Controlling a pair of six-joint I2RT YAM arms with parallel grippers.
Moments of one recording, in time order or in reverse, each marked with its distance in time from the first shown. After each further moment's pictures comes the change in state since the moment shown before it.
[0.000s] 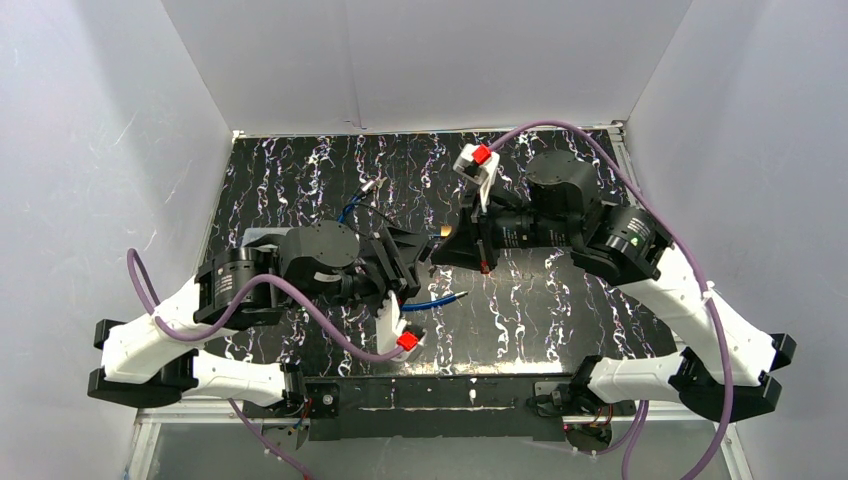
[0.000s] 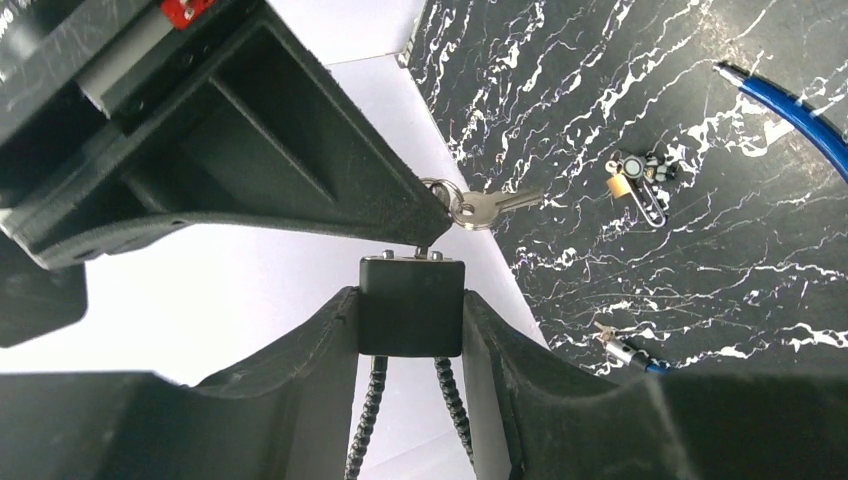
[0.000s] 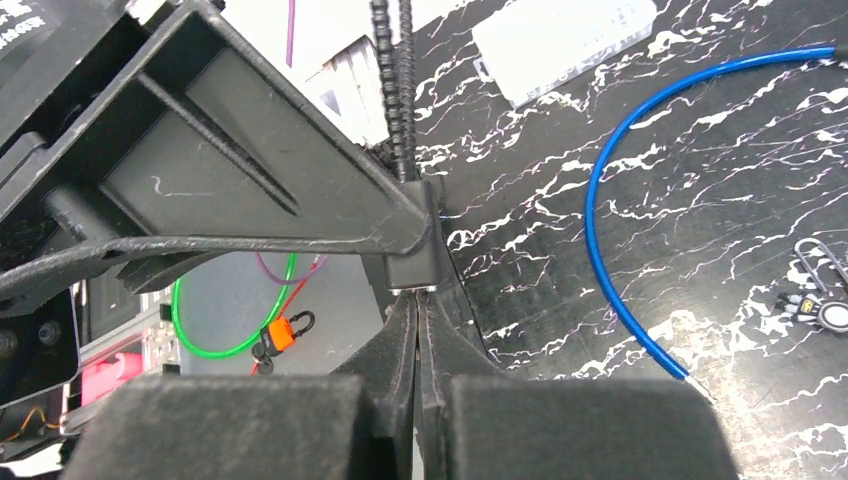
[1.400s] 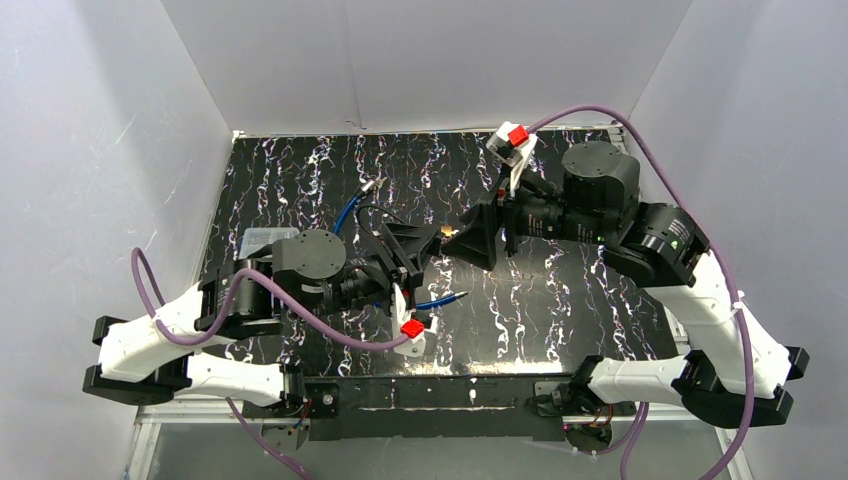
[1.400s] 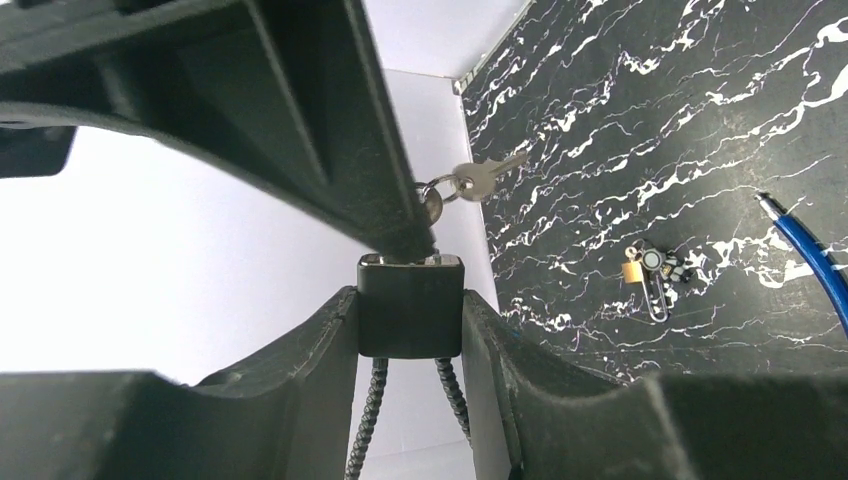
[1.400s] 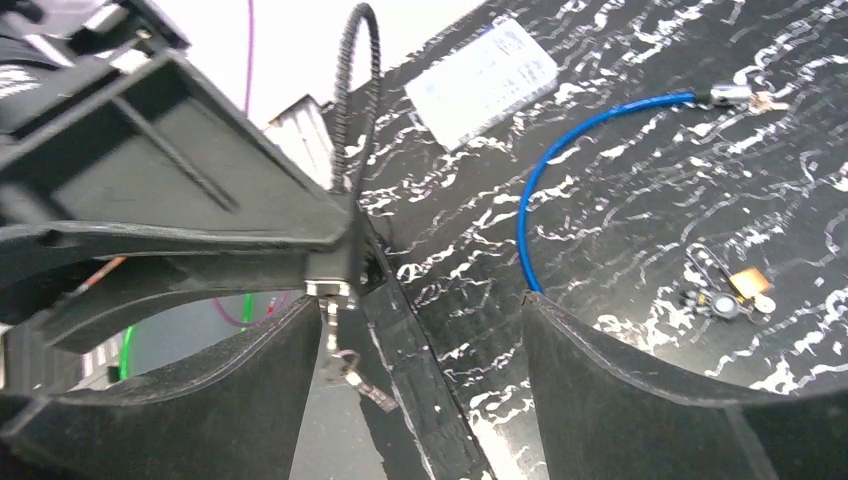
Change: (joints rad) left arm -0.066 -0.046 -0.092 0.252 -0.085 -0.198; right arm -0.027 -0.021 0.105 -0.068 0.120 -0.021
